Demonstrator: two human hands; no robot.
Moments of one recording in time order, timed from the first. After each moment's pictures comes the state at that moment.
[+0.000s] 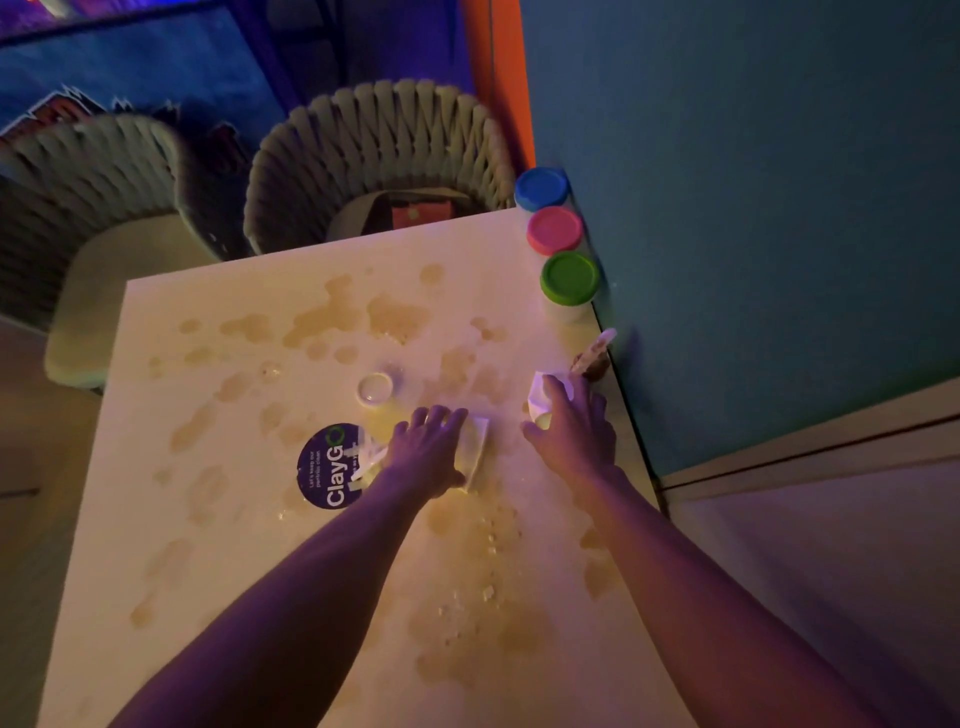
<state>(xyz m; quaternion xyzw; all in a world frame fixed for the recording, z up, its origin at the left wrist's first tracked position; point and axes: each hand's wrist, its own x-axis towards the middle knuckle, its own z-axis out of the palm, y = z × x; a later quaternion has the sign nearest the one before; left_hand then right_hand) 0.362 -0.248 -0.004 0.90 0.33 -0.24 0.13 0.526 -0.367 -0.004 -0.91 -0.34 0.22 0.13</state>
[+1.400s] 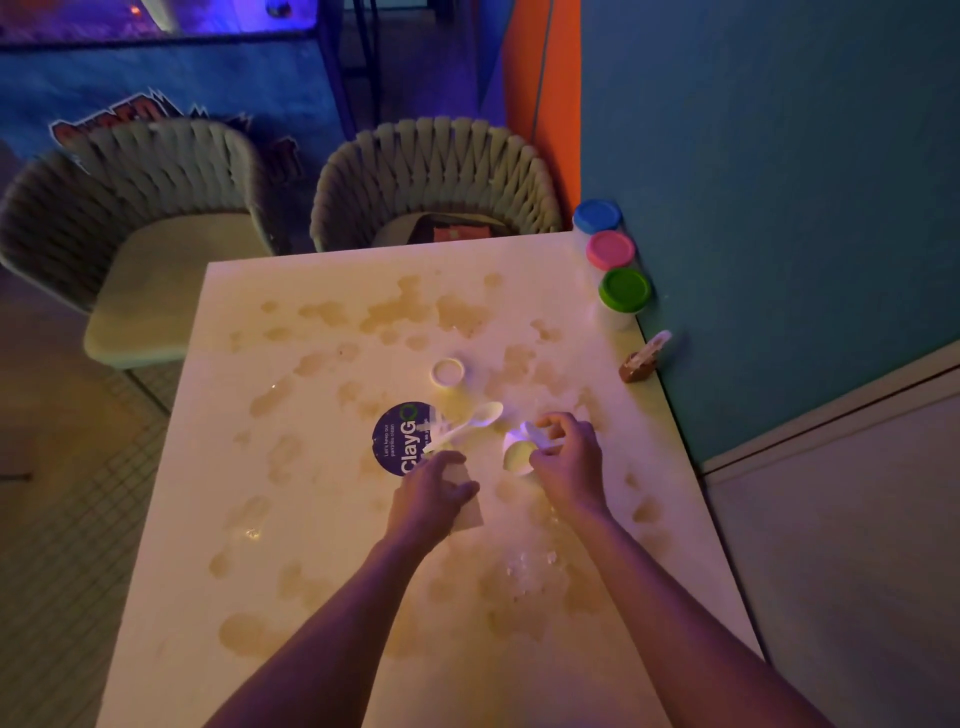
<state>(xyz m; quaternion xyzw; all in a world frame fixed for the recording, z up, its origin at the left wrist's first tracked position) 0.221 -0.285 0.013 0.73 0.54 0.02 0.42 0.386 -0.370 0.027 -0.85 -0.24 0.24 0.40</state>
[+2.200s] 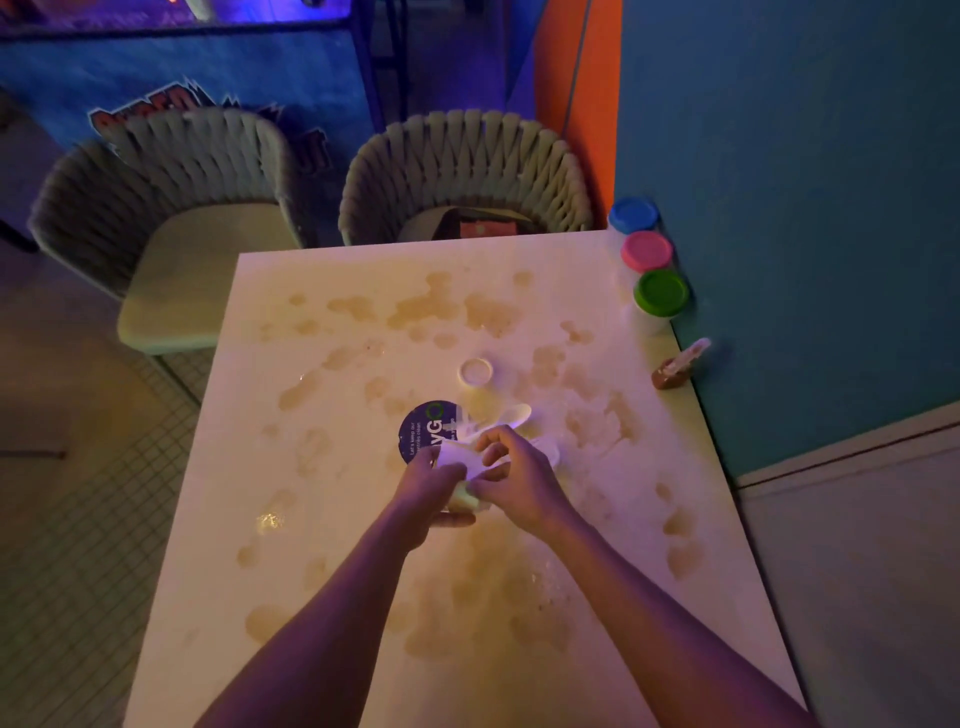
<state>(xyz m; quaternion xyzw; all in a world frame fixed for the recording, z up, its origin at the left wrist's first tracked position) 0.204 -0.254 0.031 0.43 0.58 0.06 0.69 0.328 -0.334 0.034 -0.73 -0.35 0.43 0.39</state>
